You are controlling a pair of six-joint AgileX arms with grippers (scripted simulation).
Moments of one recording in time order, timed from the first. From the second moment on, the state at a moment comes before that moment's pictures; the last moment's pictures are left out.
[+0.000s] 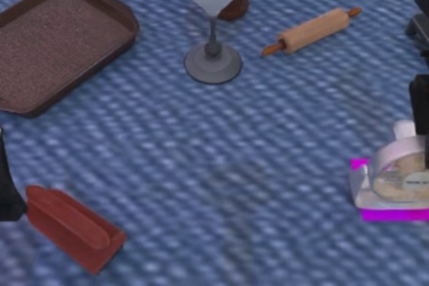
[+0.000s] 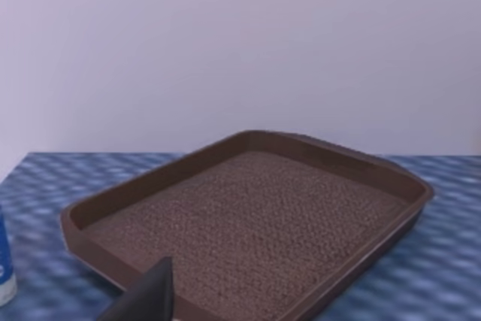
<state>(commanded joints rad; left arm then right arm) 0.00 0.00 0.00 0.00 0.00 0.00 0.27 1.66 1.33 -1.26 0.00 1.85</state>
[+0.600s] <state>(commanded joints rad) 0.00 0.00 0.00 0.00 0.00 0.00 0.27 1.66 1.33 -1.26 0.00 1.85</state>
